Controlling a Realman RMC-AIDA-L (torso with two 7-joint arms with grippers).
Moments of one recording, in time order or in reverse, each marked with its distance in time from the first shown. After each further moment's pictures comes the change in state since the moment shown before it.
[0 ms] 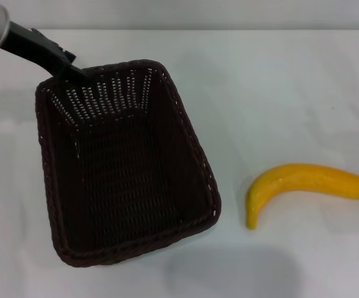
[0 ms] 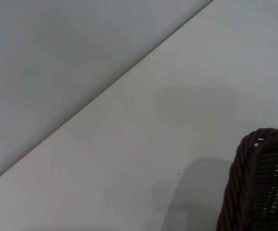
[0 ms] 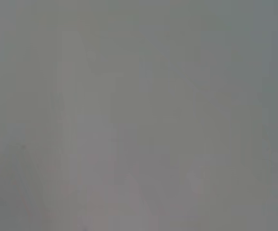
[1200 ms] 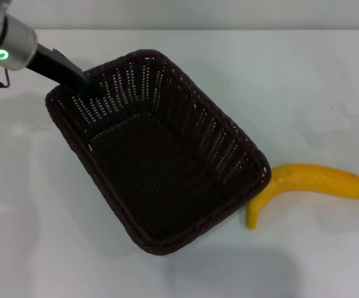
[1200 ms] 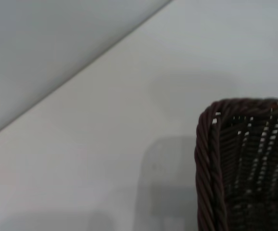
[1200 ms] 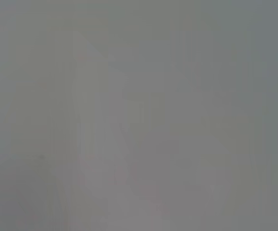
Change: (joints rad) left arm -0.011 -0.071 -0.025 0.000 0.078 0.008 -0.048; right arm 0.017 0.000 0.006 0.022 -0.026 0.035 0.007
